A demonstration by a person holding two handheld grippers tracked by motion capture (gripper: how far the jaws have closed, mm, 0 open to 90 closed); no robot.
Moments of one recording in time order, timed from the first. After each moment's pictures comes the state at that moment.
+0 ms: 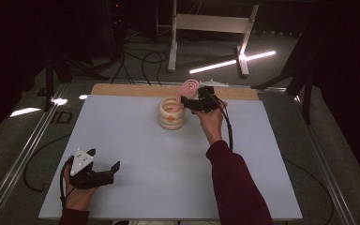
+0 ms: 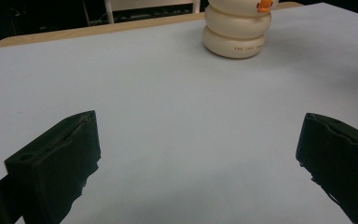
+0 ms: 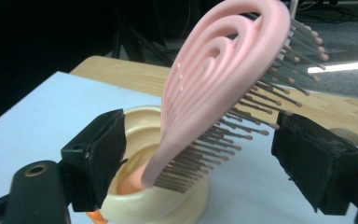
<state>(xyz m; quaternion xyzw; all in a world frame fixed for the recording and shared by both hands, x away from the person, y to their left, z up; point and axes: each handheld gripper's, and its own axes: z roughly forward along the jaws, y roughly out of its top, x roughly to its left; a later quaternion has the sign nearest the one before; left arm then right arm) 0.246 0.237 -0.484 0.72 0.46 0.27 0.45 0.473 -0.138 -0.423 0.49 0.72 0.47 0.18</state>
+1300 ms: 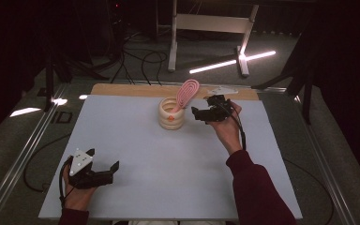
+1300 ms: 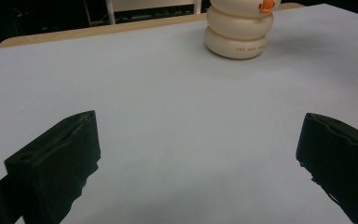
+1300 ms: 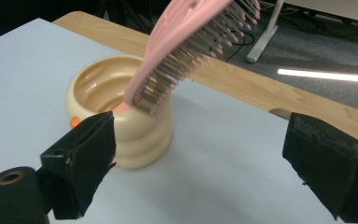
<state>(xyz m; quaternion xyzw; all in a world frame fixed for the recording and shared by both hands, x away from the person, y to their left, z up) 0.246 0.239 -0.485 0.72 0.46 0.27 0.45 0.430 -0.171 -0.409 0.44 0.77 0.40 0.23</state>
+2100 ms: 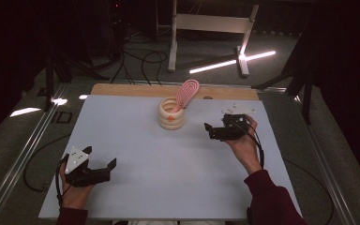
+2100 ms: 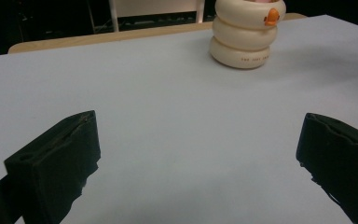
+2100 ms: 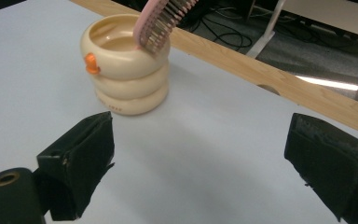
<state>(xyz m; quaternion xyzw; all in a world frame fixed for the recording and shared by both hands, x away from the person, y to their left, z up) 0.249 0.246 -0.478 0.71 0.46 0.27 0.46 0.371 -0.211 -0.417 0.40 0.78 0.40 0.26</state>
